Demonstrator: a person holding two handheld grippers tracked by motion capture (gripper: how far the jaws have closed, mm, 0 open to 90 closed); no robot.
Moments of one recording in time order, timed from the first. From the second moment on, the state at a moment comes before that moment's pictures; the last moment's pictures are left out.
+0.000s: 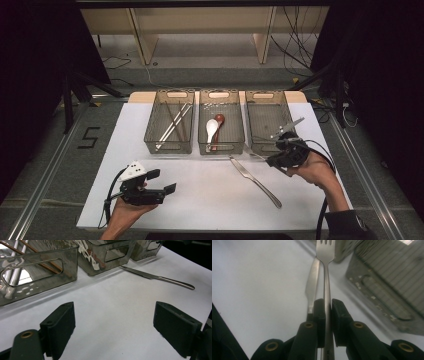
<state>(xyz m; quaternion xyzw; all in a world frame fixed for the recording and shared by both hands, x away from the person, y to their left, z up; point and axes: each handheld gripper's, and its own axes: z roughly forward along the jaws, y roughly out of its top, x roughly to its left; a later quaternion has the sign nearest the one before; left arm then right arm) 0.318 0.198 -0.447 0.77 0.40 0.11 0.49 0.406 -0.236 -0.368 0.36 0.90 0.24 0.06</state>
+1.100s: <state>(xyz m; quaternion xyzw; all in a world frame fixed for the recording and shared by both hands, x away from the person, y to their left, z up) 0.317 0.201 -0.445 0.76 0.40 0.12 0.50 0.522 -0.261 -0.354 0.51 0.82 0.23 0.11</state>
